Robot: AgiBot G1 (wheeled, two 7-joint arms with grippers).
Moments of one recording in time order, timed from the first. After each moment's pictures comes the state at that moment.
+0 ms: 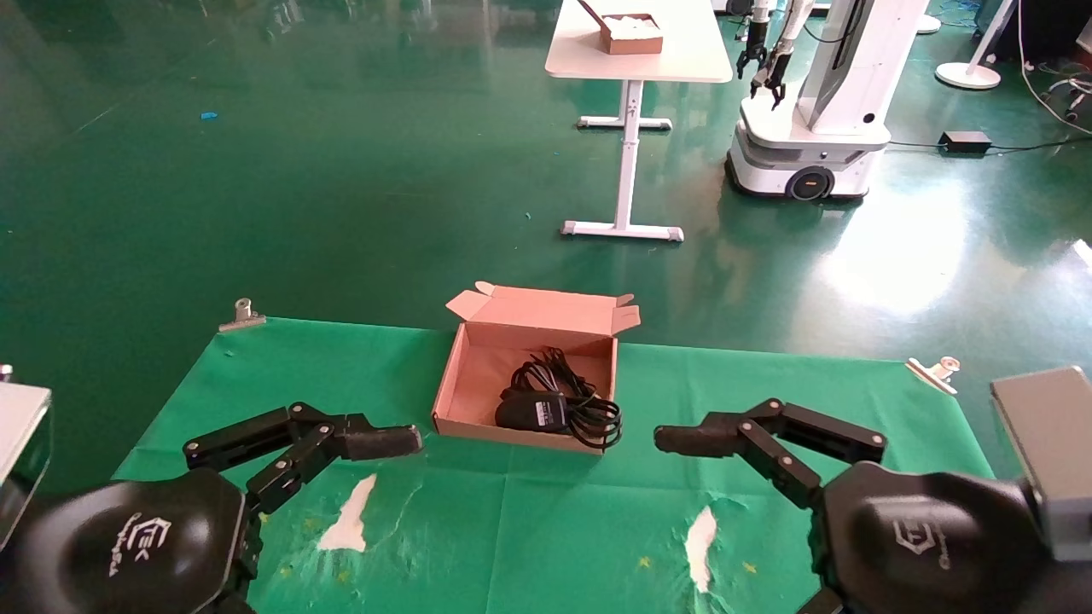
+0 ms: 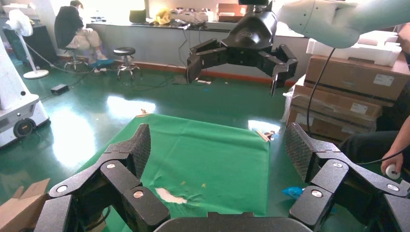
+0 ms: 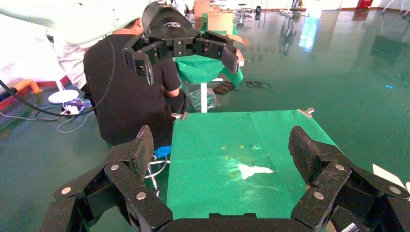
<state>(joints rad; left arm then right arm) -1.06 0.60 0.26 -1.30 0.71 1.51 -0.18 1.07 -0.61 -0.28 1.28 -0.73 -1.50 0.19</state>
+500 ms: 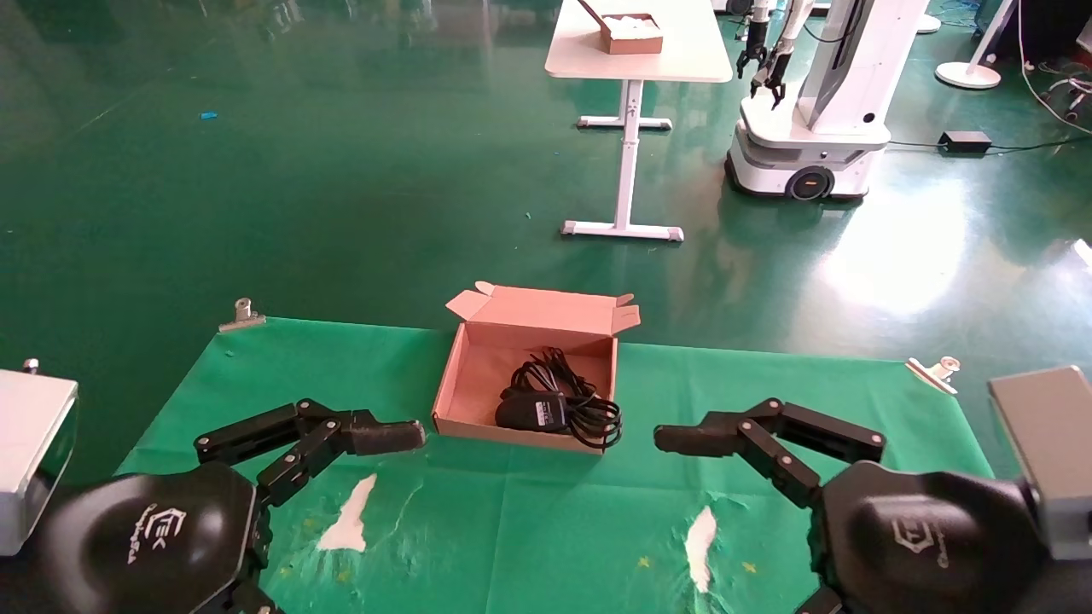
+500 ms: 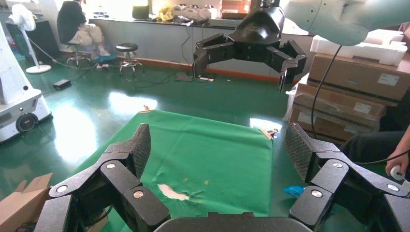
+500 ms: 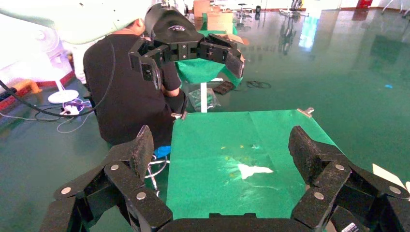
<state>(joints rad) -1.07 0.61 0.28 -1.29 0.73 1.50 -0.19 1.07 -0.61 -0.28 1.28 -0.73 -1.50 0.19</state>
